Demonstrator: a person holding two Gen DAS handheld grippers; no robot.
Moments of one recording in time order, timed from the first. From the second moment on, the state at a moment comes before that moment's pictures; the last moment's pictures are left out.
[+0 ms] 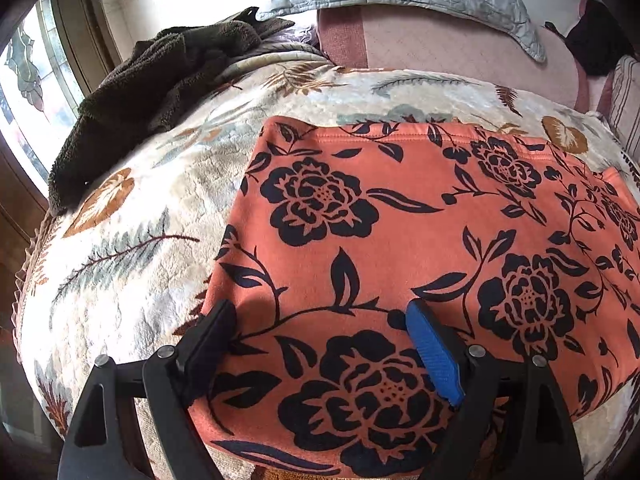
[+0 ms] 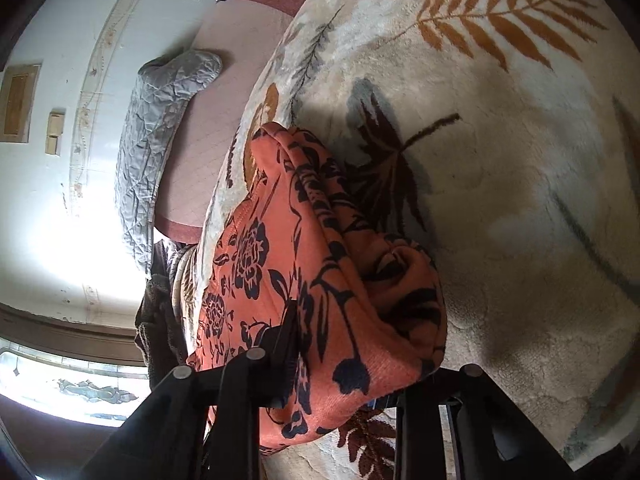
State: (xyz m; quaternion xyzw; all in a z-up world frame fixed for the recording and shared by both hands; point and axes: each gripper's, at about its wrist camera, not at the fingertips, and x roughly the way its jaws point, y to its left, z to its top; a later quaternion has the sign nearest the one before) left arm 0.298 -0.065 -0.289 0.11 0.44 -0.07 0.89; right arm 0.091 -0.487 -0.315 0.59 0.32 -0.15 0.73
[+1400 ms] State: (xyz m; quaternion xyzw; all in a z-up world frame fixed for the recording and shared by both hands) left arm 0.327 0.038 -0.296 0.01 0.49 0.06 0.87; right arm 0.101 -0.471 -0.296 0.52 0.33 -0.18 0.77
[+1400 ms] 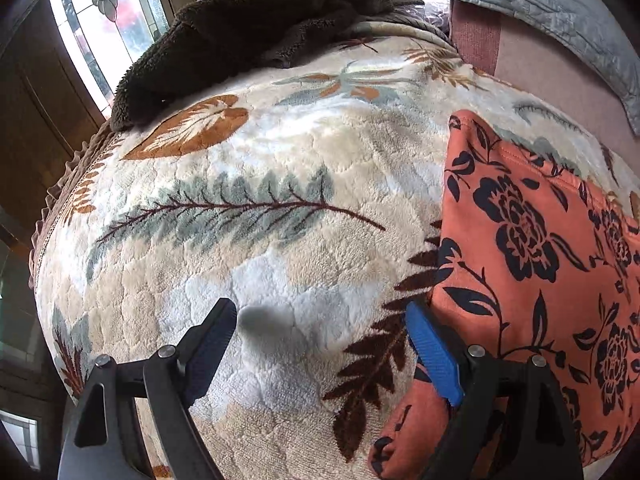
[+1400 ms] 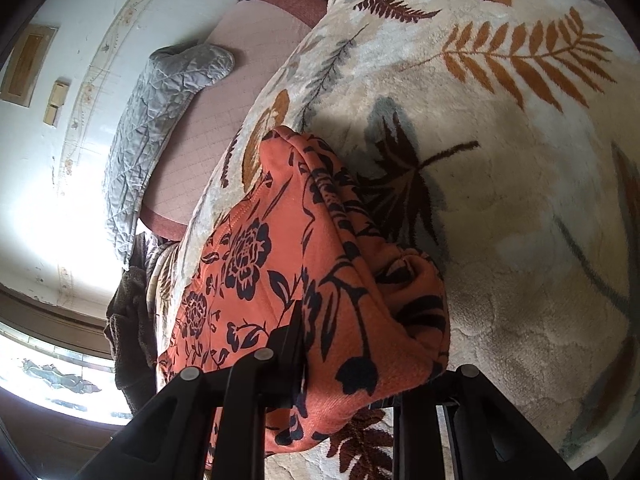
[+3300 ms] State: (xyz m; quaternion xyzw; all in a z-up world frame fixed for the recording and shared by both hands) left arm 0.320 0.165 -0.241 -0.14 0.39 0.18 0.89; right arm 0.258 -0.142 -0.265 0.28 0.45 0.09 0.85
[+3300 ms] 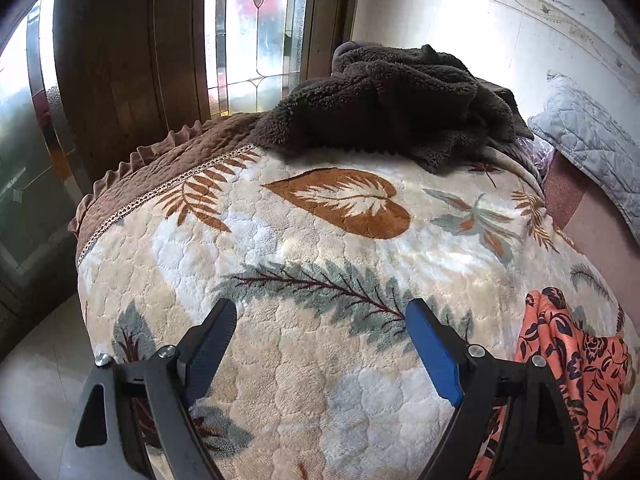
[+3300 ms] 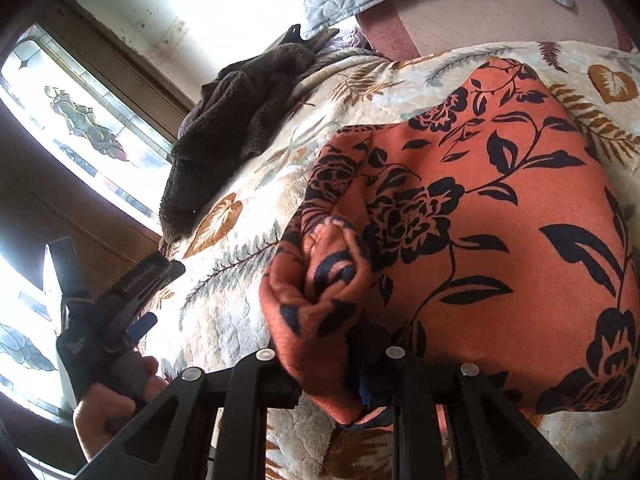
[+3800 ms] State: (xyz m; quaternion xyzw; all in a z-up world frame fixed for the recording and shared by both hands) left arm 0.286 0.067 -0.195 -0.04 0.26 0.02 0.96; right arm 0.191 -0.254 -0.223 0.27 0.38 0.08 0.88
